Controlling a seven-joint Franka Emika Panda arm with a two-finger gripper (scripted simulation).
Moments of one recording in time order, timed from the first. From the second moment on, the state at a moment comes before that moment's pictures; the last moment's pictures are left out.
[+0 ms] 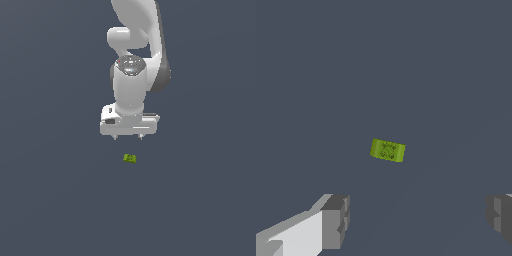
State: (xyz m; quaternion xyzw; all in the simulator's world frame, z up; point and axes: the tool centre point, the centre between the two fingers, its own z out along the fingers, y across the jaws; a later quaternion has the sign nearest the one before) arm 0.011 0.000 0.180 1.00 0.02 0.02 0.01
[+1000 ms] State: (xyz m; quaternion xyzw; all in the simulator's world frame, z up) arm 0.014 0.016 0.182 1.00 0.06 0.02 0.02
